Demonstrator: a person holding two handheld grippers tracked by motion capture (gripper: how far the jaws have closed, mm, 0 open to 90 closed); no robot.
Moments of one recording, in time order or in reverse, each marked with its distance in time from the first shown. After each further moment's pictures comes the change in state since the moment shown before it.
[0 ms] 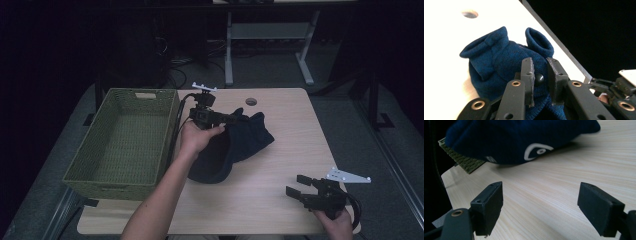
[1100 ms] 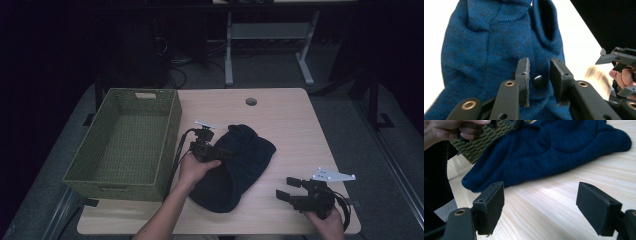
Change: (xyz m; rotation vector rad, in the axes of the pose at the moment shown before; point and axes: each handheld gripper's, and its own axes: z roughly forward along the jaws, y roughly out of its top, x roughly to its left) left arm 0.031 -0.088 0.033 0.137 -0.009 -0.081; right arm 0.012 0.000 0.022 0.076 0.030 -0.042
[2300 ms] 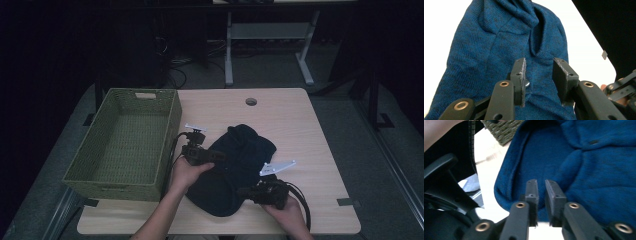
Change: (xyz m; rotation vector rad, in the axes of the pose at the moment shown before) left arm 0.012 -0.013 -0.015 -0.038 0.014 -0.037; right arm 0.054 0.029 0.097 0.249 0.220 -0.068
